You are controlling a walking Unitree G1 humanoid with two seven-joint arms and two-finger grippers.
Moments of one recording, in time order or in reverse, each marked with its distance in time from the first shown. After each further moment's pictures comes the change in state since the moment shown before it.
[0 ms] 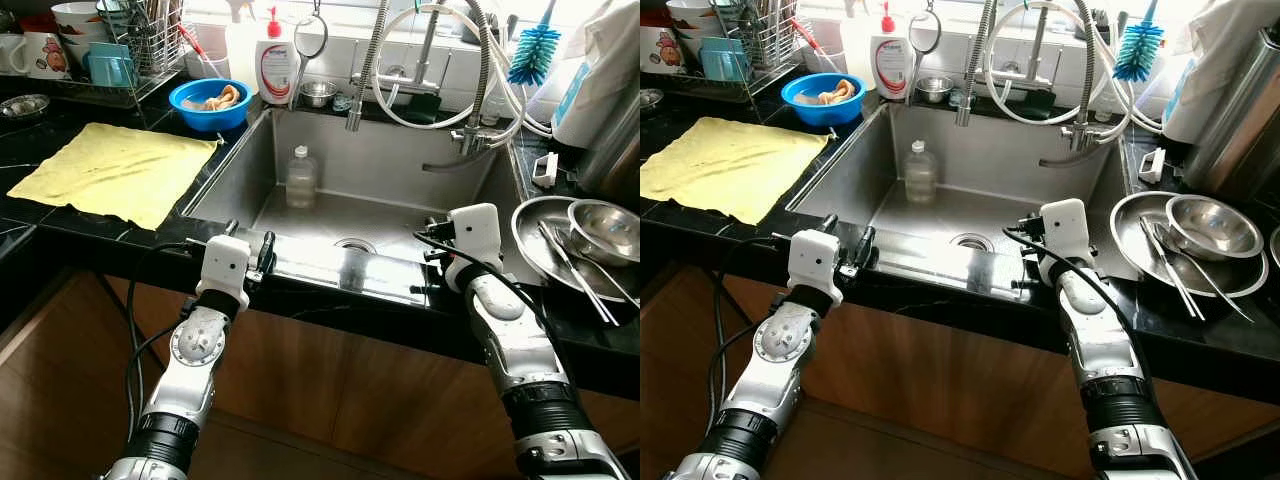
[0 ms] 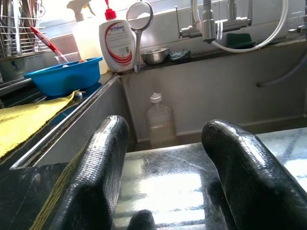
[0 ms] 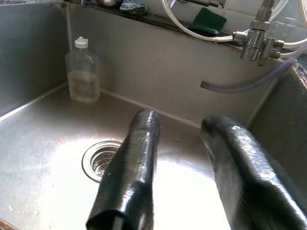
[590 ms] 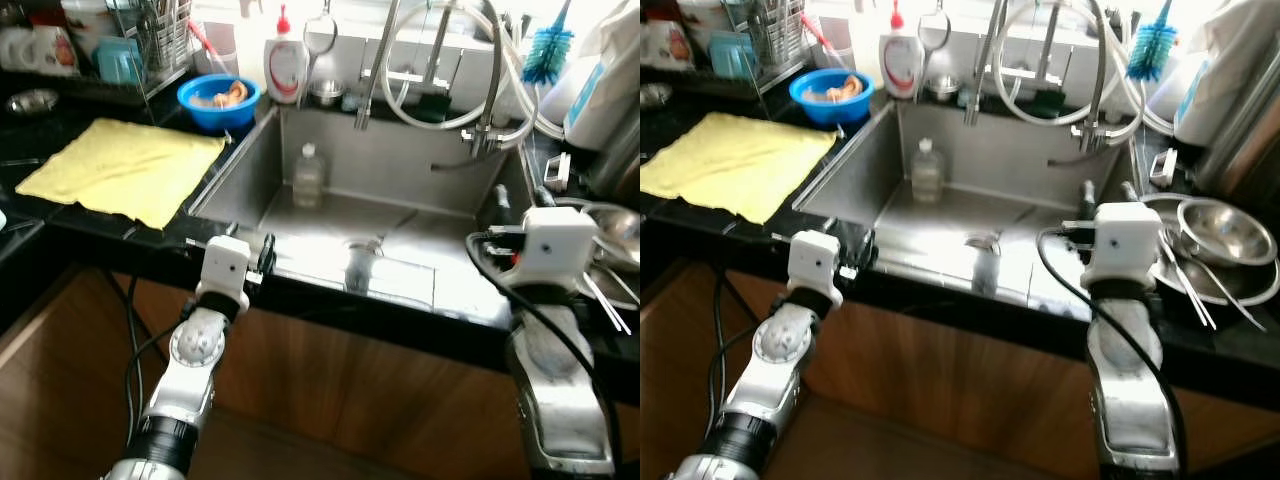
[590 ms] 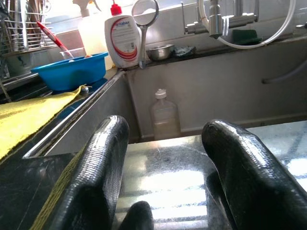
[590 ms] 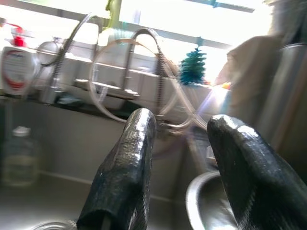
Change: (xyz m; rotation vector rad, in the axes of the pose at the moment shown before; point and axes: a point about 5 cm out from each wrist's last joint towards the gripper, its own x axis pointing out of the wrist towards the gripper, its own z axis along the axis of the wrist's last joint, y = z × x) left arm -0.002 -0.001 -0.001 -0.002 0.002 -0.006; right arm -0.092 -0.028 0.038 -0.060 -0.323 -0.368
